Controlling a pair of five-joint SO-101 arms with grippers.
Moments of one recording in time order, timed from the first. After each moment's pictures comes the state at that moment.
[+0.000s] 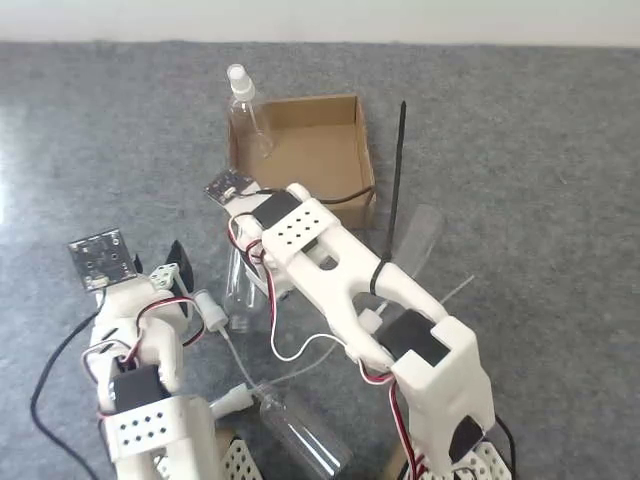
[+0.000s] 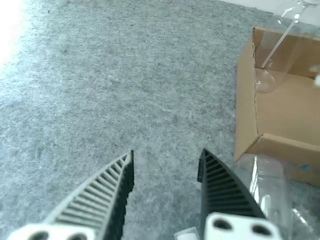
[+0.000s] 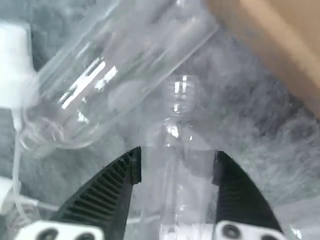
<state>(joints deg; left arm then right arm) -23.6 -84.6 90.9 41.3 7.9 -46.6 25.2 -9.1 80.9 2.1</state>
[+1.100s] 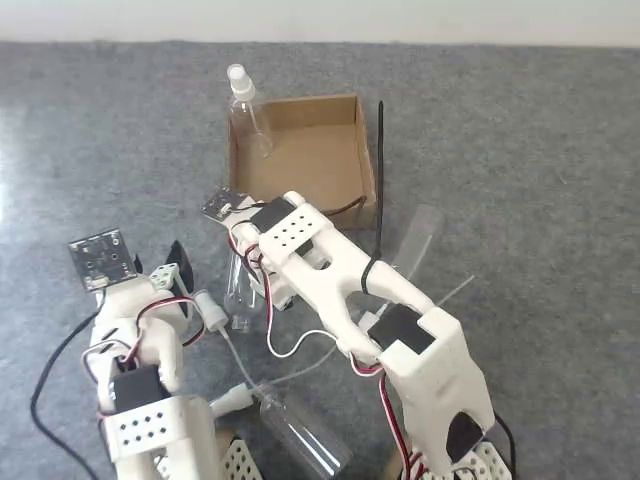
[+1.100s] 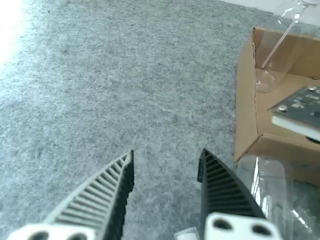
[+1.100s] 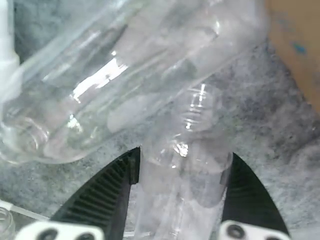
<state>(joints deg) -23.6 -84.6 90.9 41.3 7.9 -46.8 30.5 -9.1 77.6 8.7</state>
